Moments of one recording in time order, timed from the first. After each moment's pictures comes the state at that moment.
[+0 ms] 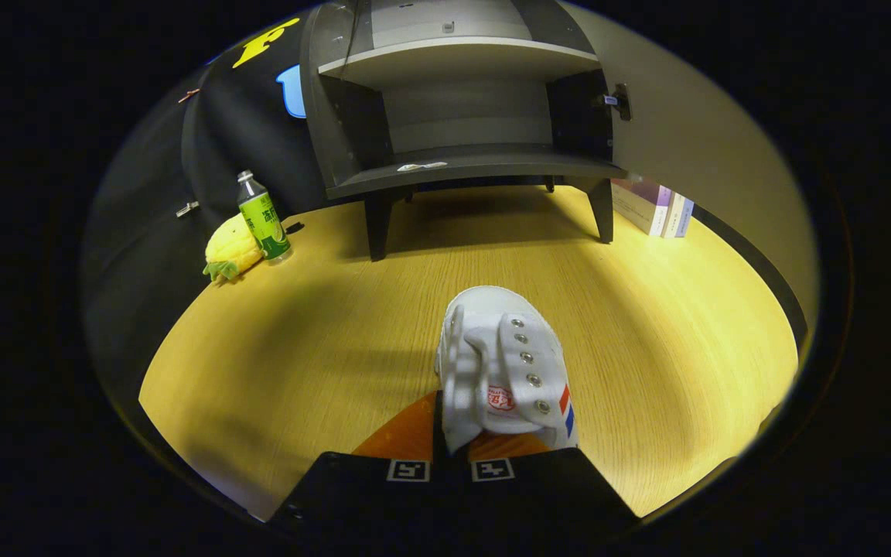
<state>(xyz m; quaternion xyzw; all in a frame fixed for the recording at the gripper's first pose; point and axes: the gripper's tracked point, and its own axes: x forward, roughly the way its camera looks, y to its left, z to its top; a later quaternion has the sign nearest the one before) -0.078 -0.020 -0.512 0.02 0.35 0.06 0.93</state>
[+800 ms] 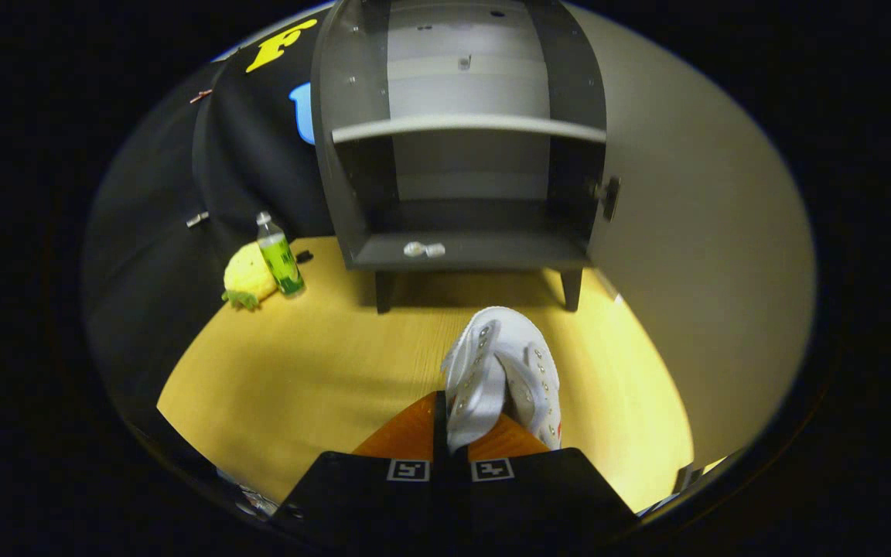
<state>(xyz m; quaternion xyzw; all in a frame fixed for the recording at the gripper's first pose) -0.064 -0.032 -0.342 -0.01 0.31 0.06 0.95</state>
